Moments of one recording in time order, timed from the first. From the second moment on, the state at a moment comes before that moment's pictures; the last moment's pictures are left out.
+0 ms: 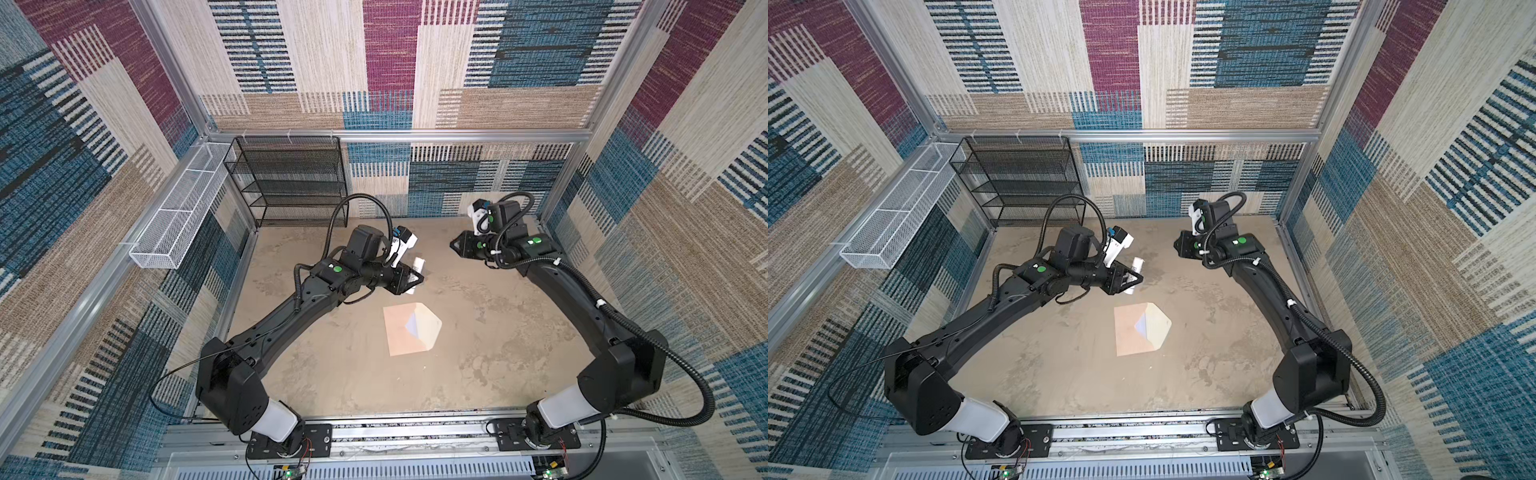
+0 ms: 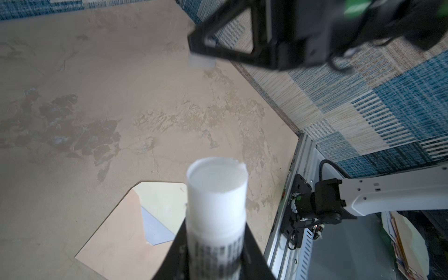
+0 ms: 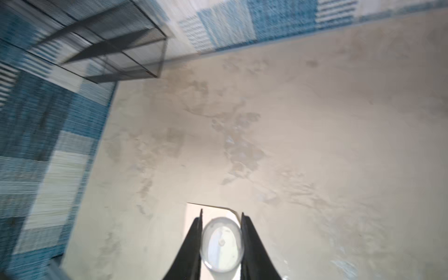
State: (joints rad) left arm -0.62 1.50 1.37 -0.46 0.54 -0.21; right arm 0.31 1.50 1.35 -0.61 -0.19 0.37
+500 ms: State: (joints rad) left arm -0.62 1.38 1.32 -0.34 0.55 -0.28; right arm 0.27 1.60 0.91 -0.19 0.03 0.41
